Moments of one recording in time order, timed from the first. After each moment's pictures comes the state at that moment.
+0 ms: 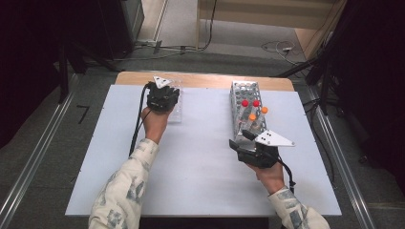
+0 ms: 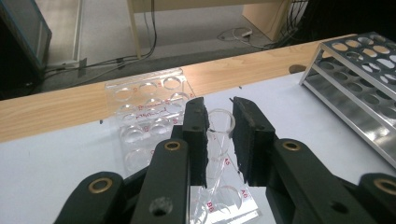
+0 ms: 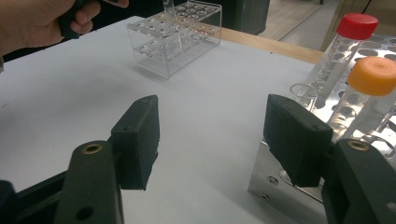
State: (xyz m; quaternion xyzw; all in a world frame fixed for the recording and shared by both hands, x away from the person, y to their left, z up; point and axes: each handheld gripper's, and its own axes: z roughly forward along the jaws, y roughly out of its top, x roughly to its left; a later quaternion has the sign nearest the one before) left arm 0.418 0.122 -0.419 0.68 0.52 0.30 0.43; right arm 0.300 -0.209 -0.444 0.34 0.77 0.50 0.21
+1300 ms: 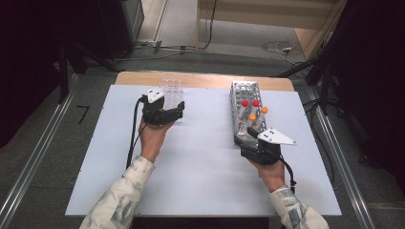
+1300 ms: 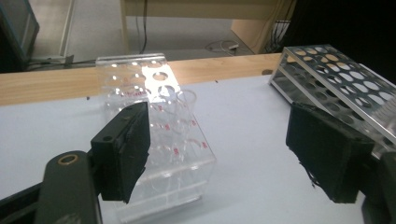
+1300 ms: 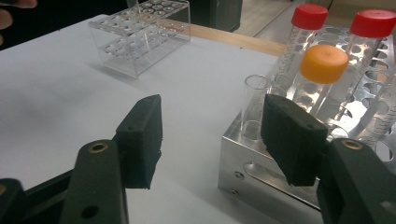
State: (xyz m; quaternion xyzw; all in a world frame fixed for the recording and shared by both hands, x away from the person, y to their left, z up) left arm 0.361 0.125 -0.421 0.65 0.53 0.27 0.47; right arm 0.309 -0.216 -0.449 0.38 0.75 0.48 0.24
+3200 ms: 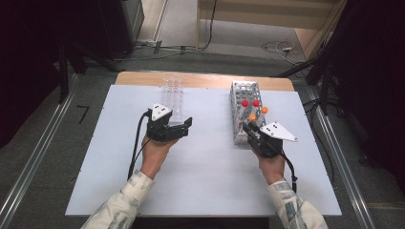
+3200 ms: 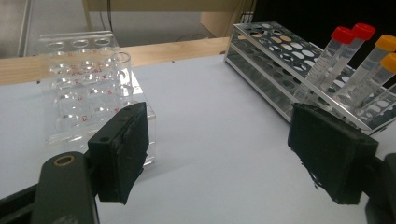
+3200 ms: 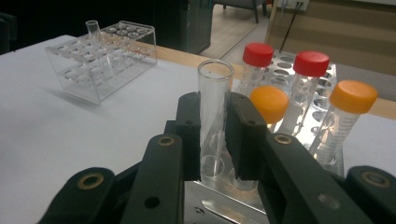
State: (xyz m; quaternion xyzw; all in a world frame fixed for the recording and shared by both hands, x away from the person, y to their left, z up) left arm 0.326 0.109 -0.429 0.68 0.49 0.24 0.50; right arm 0.322 -0.217 -0.440 0.39 0.72 0.49 0.30
